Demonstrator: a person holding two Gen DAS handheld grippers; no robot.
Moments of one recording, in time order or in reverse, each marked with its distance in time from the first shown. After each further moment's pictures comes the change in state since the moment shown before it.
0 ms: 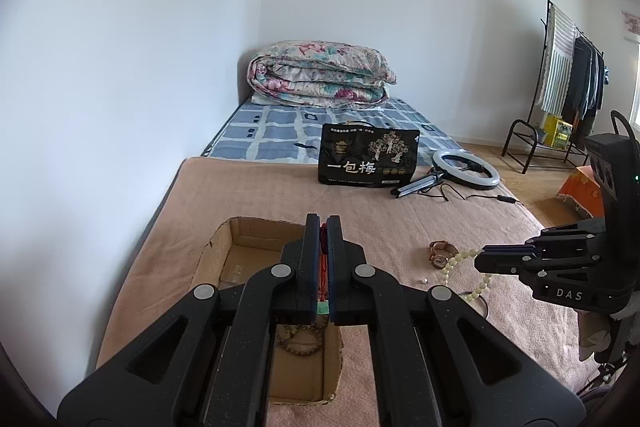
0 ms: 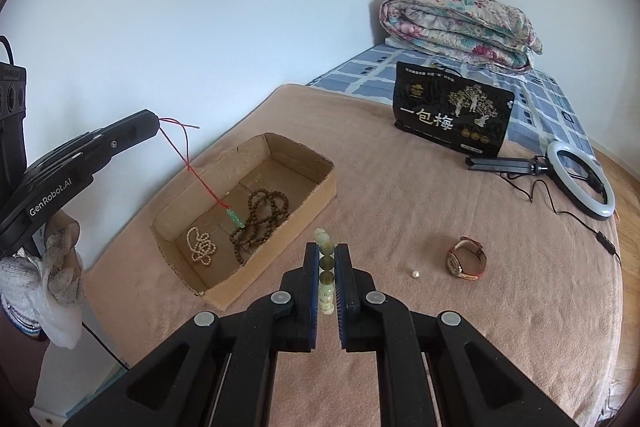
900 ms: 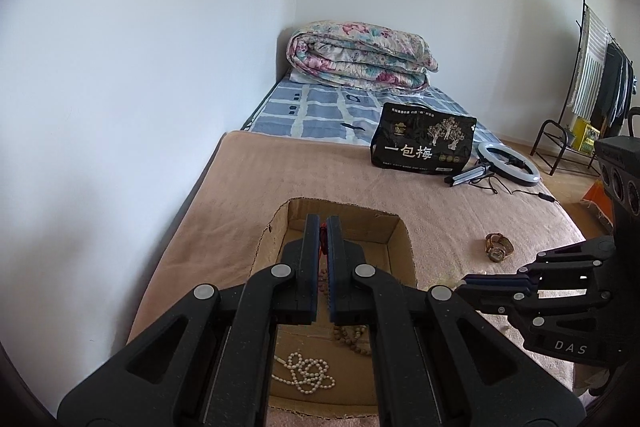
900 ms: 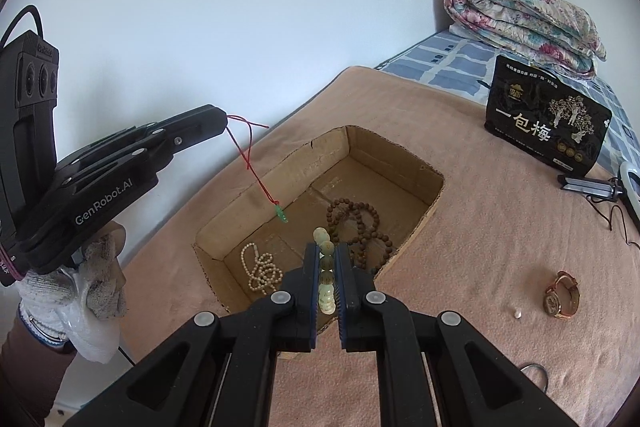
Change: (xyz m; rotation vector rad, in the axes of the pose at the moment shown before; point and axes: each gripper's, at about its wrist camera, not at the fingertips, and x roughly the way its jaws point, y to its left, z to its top) left arm 0.043 0.070 -0.015 -0.063 0.061 0.081; right arm 0.080 0.080 0.028 -0.058 0.065 0.143
